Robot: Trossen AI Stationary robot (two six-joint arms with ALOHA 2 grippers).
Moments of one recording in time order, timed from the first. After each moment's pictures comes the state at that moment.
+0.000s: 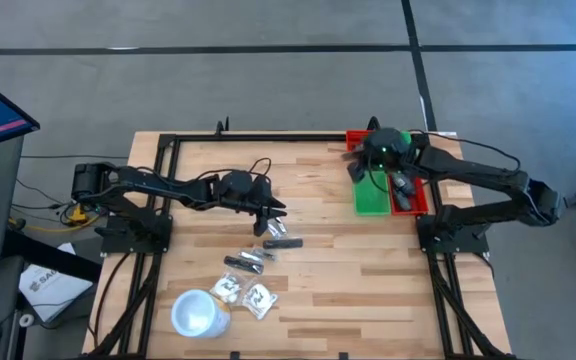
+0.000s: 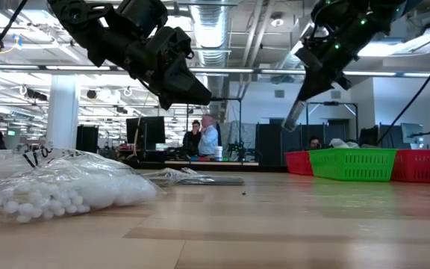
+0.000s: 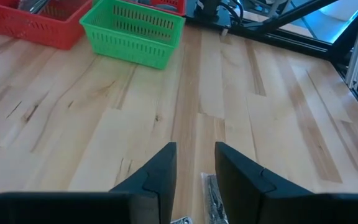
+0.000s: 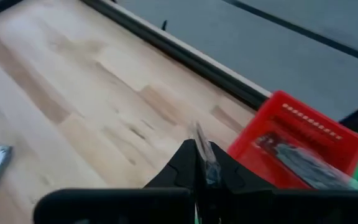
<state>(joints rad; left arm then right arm) 0.15 1.49 0.71 0.32 0.13 -0.15 -0.49 1.12 0.81 -0.40 0.24 0.27</state>
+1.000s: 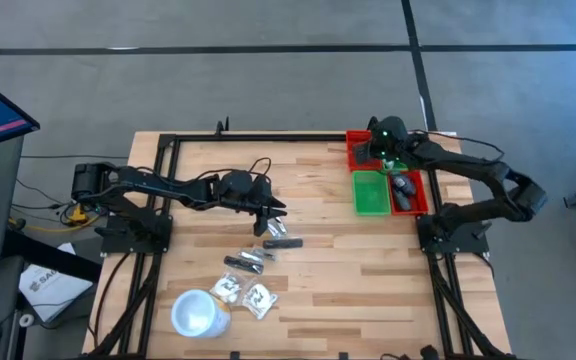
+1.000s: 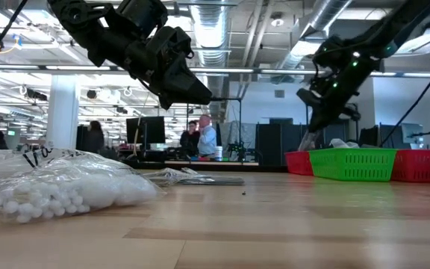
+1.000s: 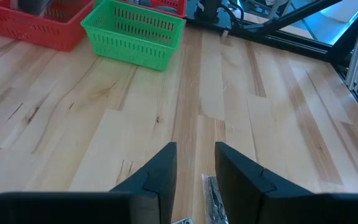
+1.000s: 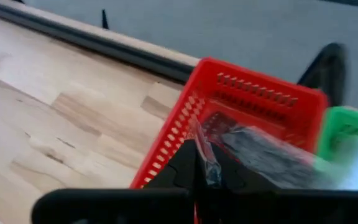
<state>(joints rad) 0.15 1.49 0.71 0.32 0.13 -0.16 -0.80 1.28 0.69 -0.18 0.12 0.31</state>
